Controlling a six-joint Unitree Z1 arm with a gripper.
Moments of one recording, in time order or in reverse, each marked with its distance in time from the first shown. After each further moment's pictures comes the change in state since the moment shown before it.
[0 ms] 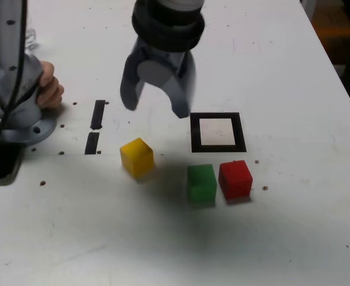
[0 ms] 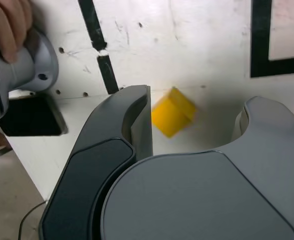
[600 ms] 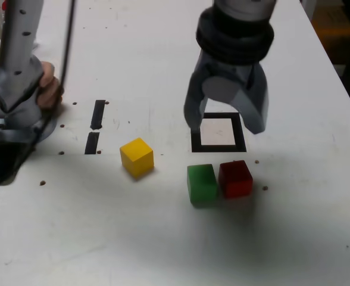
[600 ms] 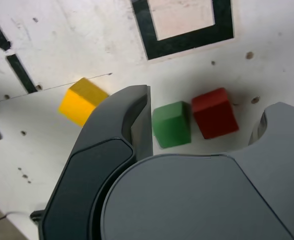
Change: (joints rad) arm -0.004 0.201 -0.319 -0.004 -0.010 0.065
